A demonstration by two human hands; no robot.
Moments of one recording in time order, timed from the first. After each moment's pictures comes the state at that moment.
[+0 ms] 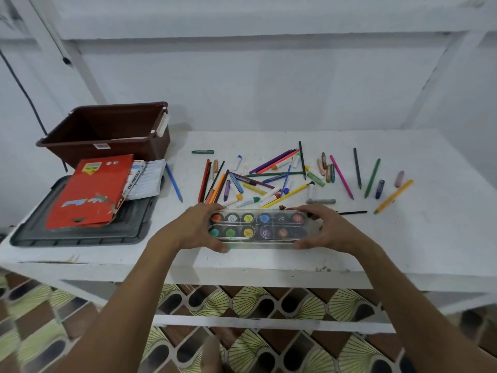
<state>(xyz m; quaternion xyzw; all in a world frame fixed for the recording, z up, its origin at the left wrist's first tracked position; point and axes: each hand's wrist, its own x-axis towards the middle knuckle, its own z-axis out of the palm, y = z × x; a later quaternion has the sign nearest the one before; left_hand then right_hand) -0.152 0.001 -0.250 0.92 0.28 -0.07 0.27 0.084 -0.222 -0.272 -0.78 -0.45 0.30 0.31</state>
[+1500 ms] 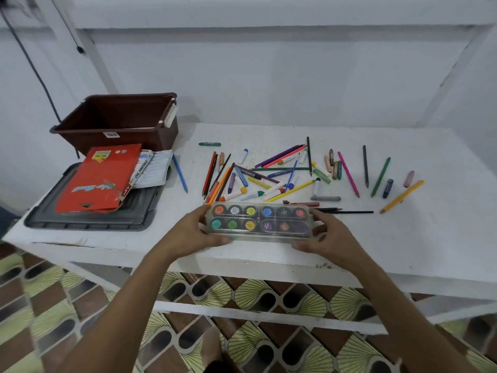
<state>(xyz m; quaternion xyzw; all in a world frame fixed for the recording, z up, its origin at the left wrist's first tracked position) -0.180 -0.030 -0.259 0.79 0.37 0.05 0.48 0.058 -0.241 -0.285 -0.77 -0.40 0.28 0.42</state>
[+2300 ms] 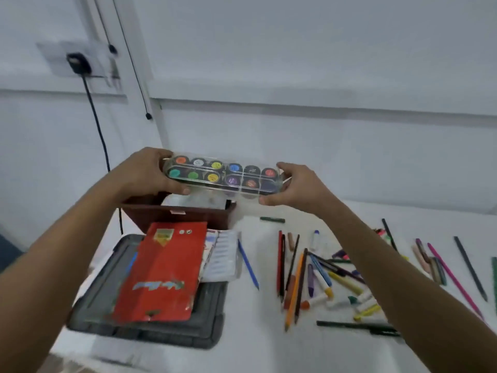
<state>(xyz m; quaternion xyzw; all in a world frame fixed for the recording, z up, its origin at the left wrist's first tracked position) -0.236 0.274 -0.078 0.88 0.40 0.14 0.22 0.019 0.104 -0.125 -0.74 -0.52 0.19 0.38</state>
